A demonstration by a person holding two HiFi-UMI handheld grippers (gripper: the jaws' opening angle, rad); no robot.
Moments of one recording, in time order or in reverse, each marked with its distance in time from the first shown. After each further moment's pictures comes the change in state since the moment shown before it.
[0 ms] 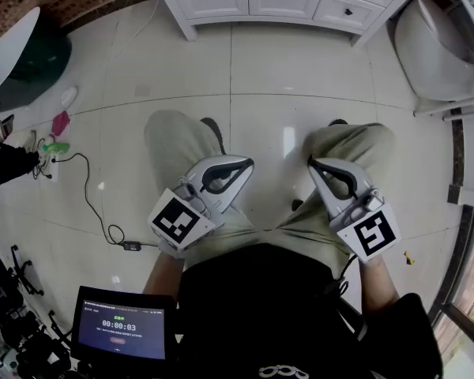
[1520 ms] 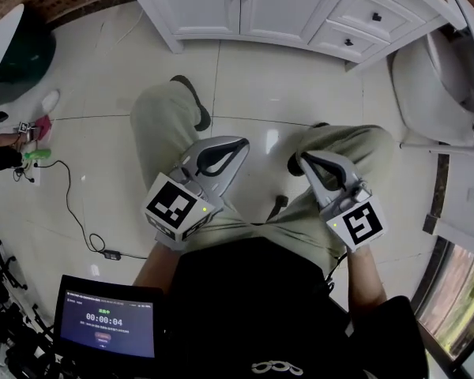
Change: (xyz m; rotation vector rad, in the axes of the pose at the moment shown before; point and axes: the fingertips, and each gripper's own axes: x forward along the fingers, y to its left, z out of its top) left arm 0.116 0.145 0.051 -0.154 -0.018 0.122; right arm 0.086 -0.158 -0.008 -0.006 0.065 0.069
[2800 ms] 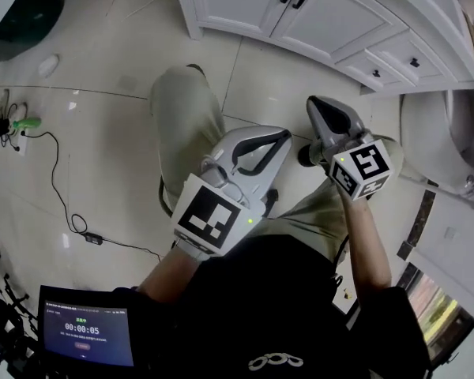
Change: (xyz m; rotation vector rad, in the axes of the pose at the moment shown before) left arm 0.011 0.069 0.063 0.028 -0.081 0.134; right arm 0.159 -0.110 0.030 0.089 0.026 -0.025
